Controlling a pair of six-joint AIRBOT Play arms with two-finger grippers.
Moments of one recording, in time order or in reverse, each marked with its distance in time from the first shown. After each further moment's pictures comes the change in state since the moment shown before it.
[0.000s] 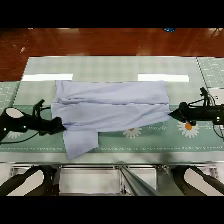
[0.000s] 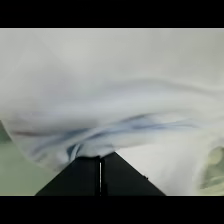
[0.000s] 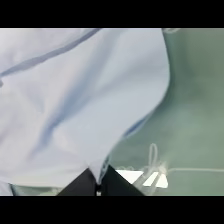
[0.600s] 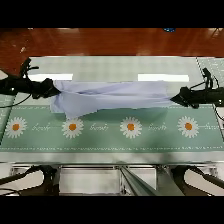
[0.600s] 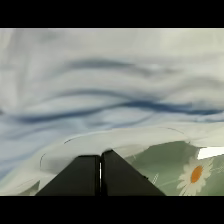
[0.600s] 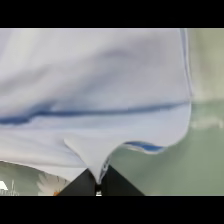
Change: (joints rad) left arm -0.038 -0.277 0.584 -0.069 -0.051 -0.044; right arm 0.113 -0.156 0.258 0.013 -0.083 0.012
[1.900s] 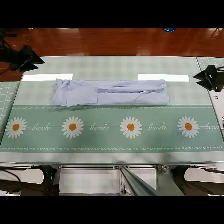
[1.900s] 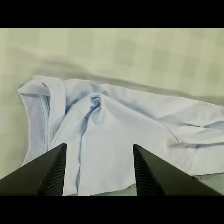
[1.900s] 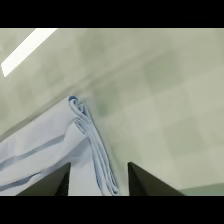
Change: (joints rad) left arm 0.083 -0.175 0.546 0.129 -0.170 -0.101; right arm -0.224 -0.195 0.339 -0.029 0.000 0.075
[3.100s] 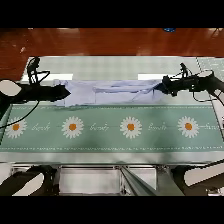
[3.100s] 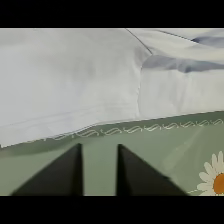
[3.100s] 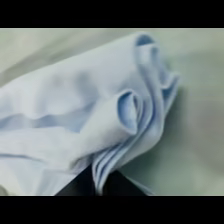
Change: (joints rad) left arm -0.311 0.494 -0.821 -0.019 0.451 0.054; right arm 0.336 -0.259 -0.019 0.188 -0.057 -0.092
